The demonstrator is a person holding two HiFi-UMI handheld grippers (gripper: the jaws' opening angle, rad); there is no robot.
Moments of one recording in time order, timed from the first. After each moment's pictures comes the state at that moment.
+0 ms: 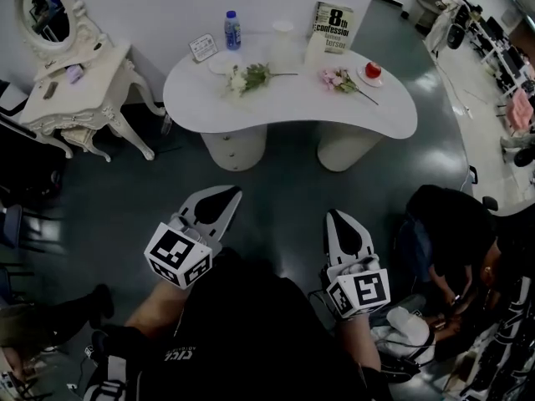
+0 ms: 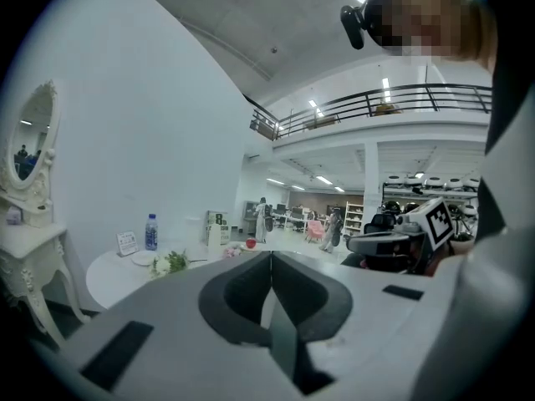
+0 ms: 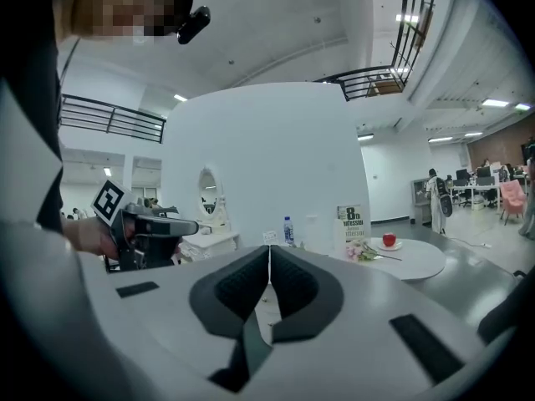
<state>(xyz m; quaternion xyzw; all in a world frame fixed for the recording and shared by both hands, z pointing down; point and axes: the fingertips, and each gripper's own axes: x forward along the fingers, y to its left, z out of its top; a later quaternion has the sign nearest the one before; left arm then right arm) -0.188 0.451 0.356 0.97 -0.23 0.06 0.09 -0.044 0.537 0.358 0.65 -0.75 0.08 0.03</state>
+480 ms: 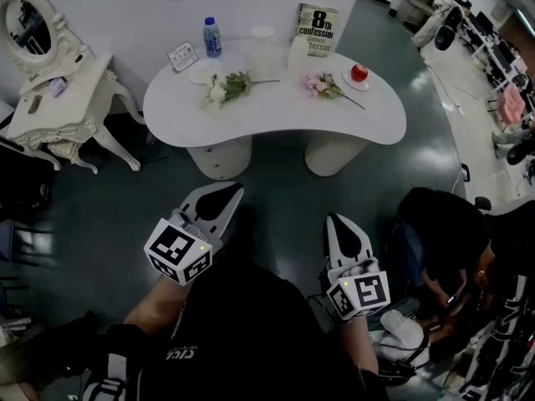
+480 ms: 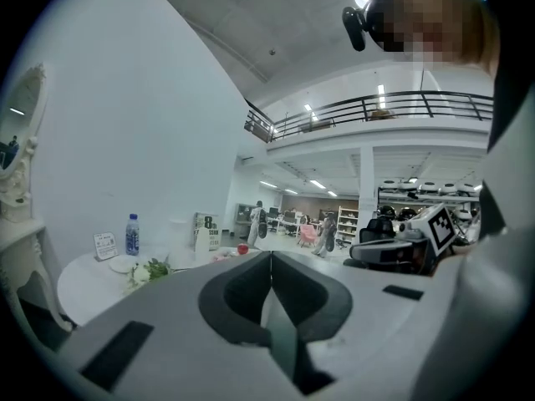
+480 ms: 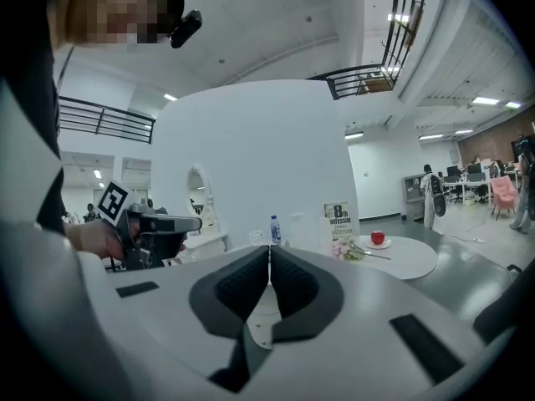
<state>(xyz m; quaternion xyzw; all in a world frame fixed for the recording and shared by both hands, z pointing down) -0.121 0.410 0.354 0.97 -0.20 0.05 0.09 0.016 0.511 0.365 0.67 -0.73 0.10 0.02</state>
